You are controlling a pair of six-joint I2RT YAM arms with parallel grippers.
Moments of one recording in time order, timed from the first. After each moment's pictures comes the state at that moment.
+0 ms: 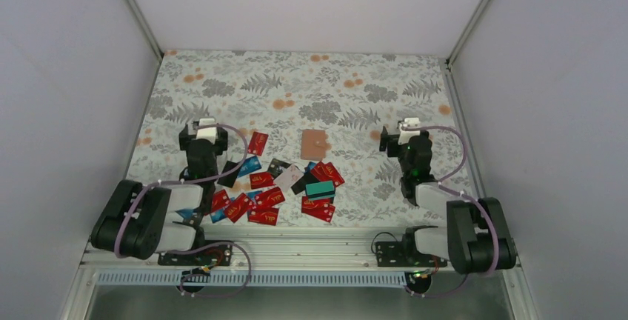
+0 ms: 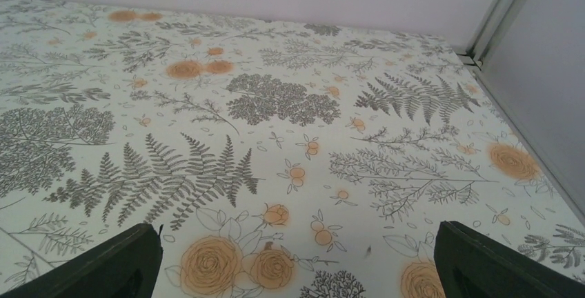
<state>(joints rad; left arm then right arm) -0.22 1.31 0.21 0.87 -0.51 0.12 0.11 1.22 0.27 0.64 0.11 -0.04</state>
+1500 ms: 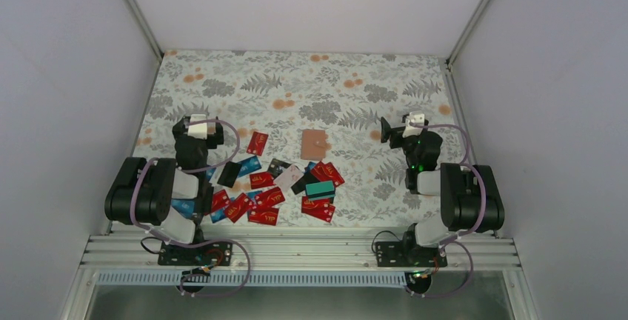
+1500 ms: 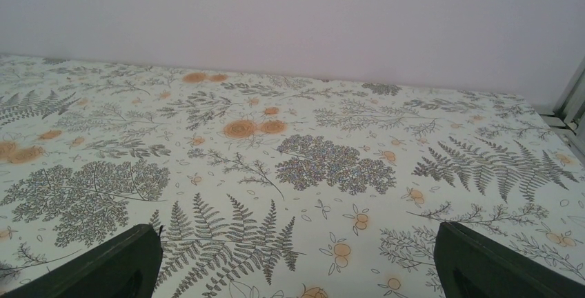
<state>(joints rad) -0.01 1.55 0.22 1.20 -0.14 0.12 -0.05 1.52 0.31 1.06 -0.26 -0.02</state>
